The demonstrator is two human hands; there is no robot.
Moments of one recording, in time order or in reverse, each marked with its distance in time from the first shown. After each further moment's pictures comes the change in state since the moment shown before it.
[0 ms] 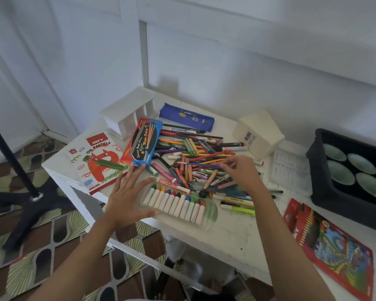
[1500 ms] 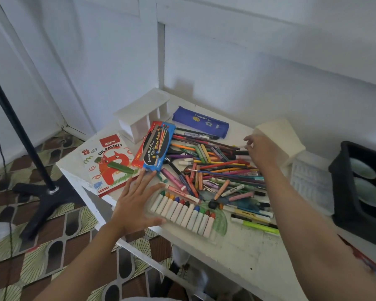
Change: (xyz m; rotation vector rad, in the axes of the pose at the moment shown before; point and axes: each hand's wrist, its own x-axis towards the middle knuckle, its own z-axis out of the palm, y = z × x) left_hand 0.000 0.002 -0.001 0.033 -0.033 -0.018; right_hand 0.124 0.049 0.004 -0.244 0.213 -0.149
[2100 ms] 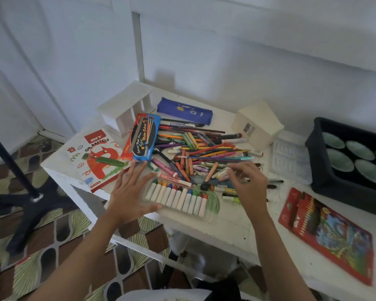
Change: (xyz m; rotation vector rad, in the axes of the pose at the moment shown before) left_hand 0.000 -0.002 0.002 0.009 0.039 0.045; right_hand -0.180 -0.062 -0.031 0.483 0.328 -0.089
